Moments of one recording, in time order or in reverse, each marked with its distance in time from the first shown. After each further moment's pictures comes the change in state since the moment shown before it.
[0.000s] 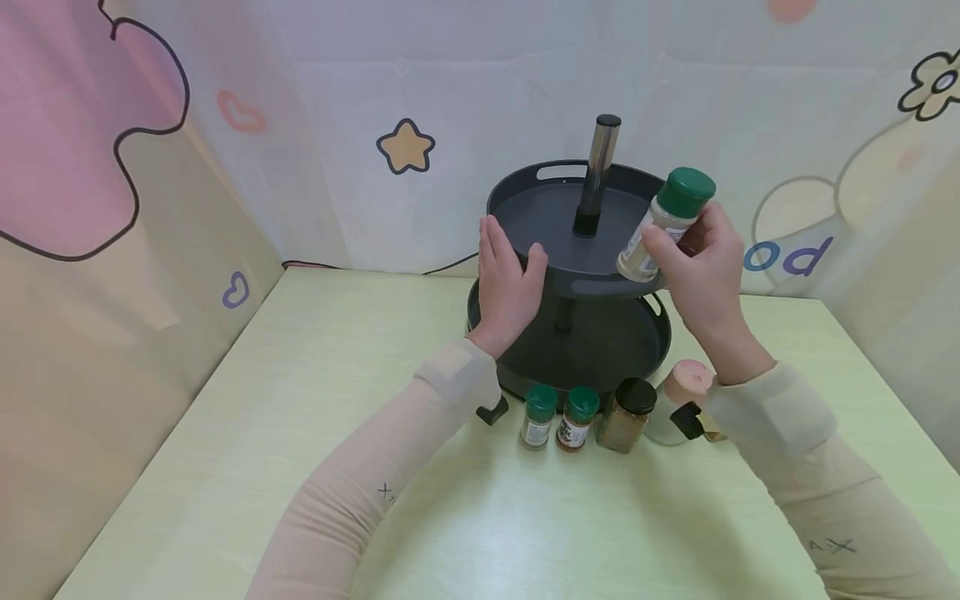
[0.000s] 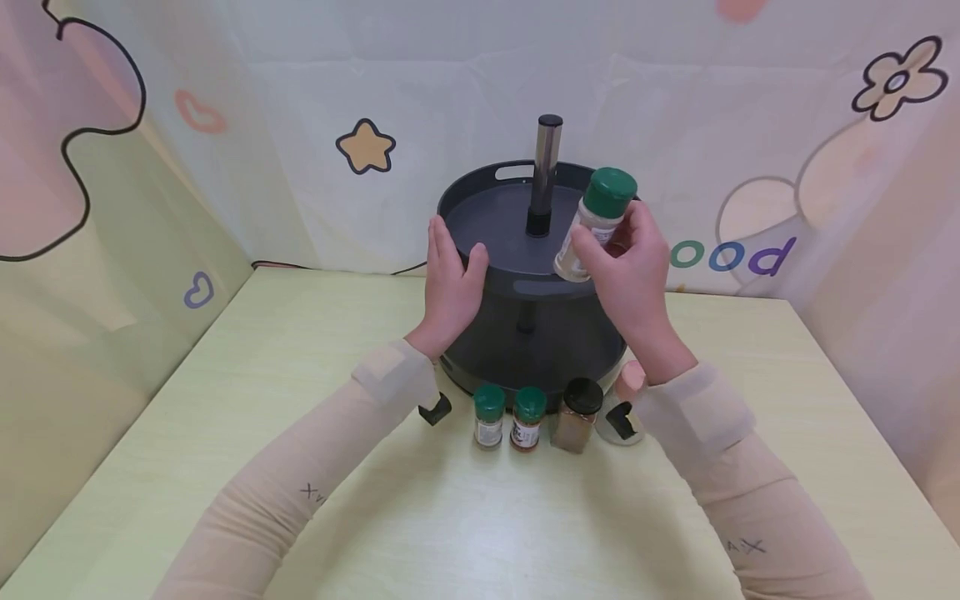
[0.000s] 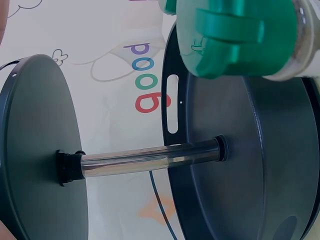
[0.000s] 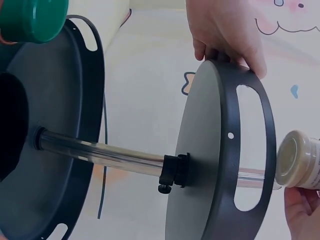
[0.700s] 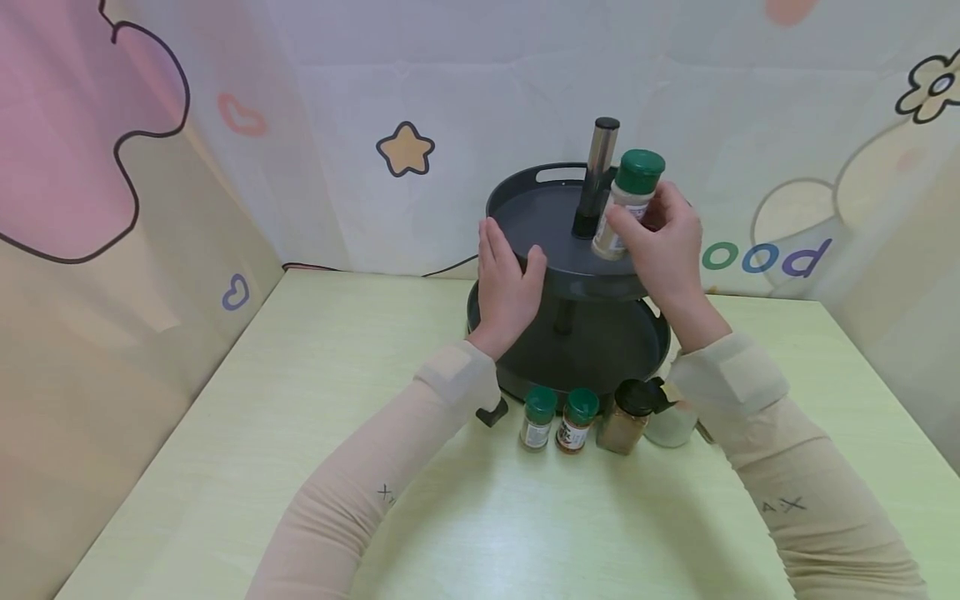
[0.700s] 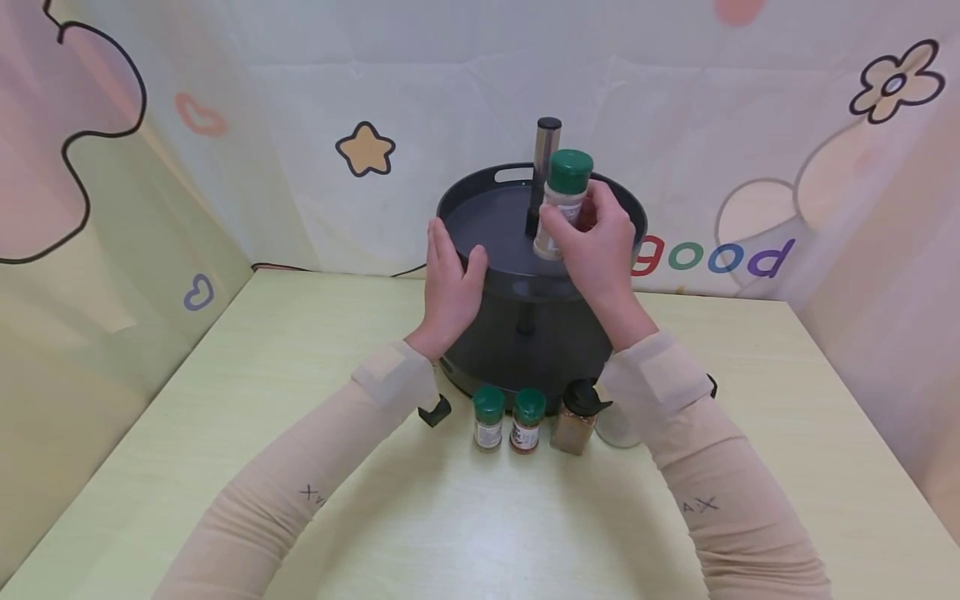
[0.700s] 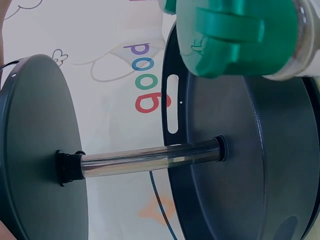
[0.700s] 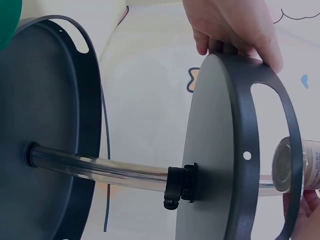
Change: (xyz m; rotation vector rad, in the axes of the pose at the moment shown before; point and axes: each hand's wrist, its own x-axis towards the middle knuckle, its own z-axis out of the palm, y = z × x) left_hand 0.001 0.000 0.000 0.004 -0.002 -0.007; right_hand 0.025 0.000 0.029 -0.046 -0.042 0.076
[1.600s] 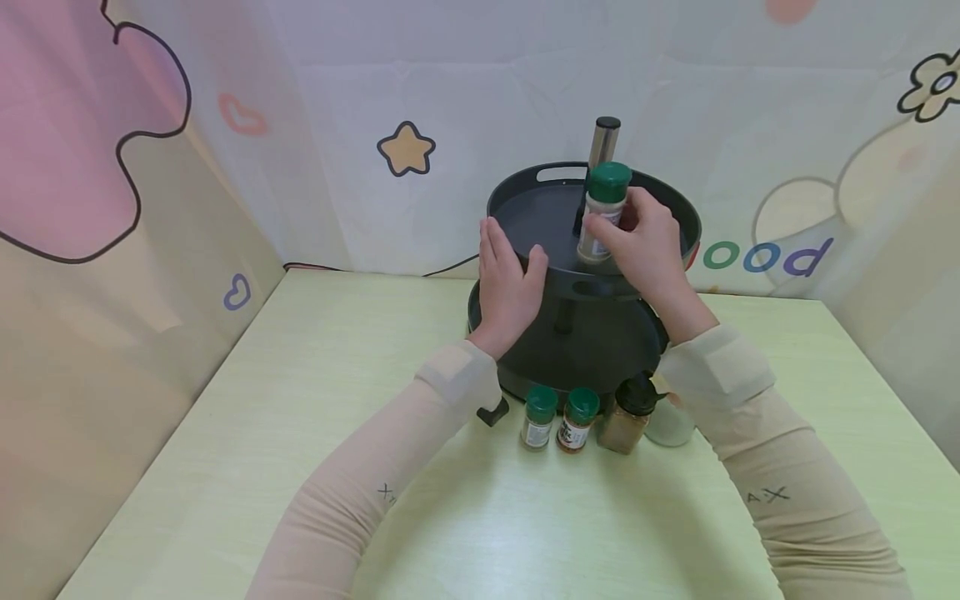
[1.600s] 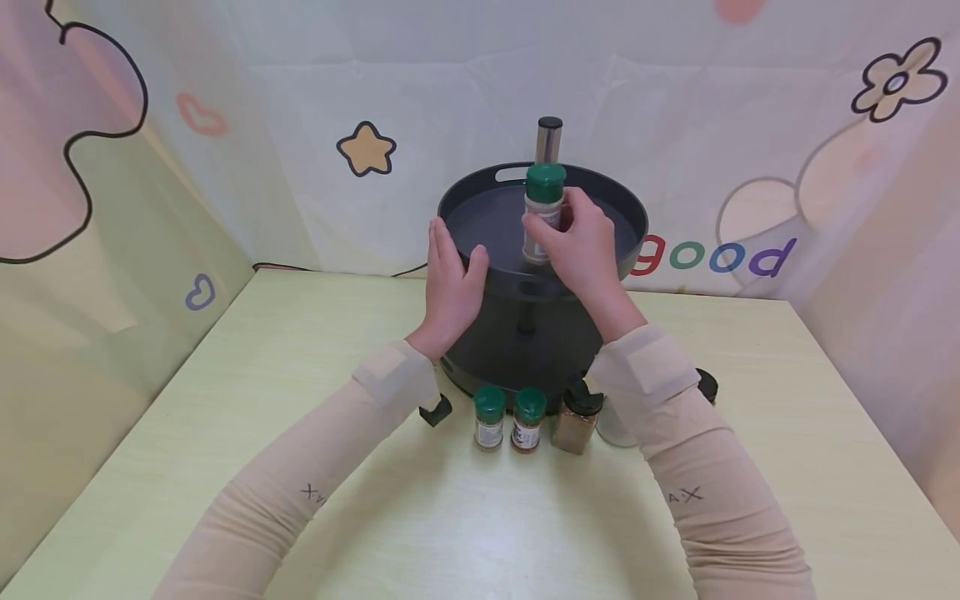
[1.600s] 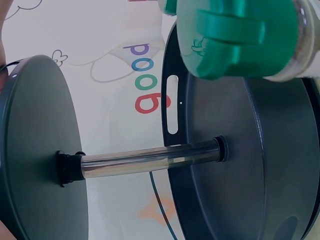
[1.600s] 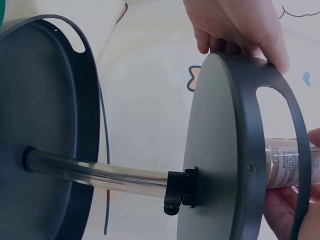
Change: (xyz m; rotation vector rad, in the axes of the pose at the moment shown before) left_hand 0.000 0.002 0.000 0.021 -0.007 -0.004; right_hand 0.006 0.000 0.008 -0.225 -0.168 0.023
